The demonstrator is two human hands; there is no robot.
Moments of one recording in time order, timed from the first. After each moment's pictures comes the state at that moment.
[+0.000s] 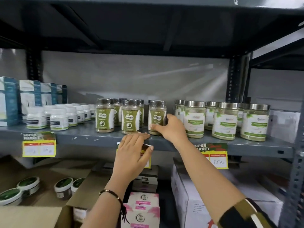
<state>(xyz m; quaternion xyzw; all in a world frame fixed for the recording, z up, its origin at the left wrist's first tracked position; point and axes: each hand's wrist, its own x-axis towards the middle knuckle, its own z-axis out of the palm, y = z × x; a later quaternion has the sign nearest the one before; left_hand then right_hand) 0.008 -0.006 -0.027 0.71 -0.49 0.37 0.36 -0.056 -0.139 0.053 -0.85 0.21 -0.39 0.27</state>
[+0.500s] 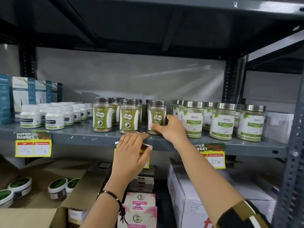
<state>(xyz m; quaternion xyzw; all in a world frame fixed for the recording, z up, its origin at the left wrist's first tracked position) 0.007 -0.007 -0.028 0.70 -0.48 0.38 0.36 -0.056 -0.142 0.050 -0.84 0.21 -0.39 0.30</state>
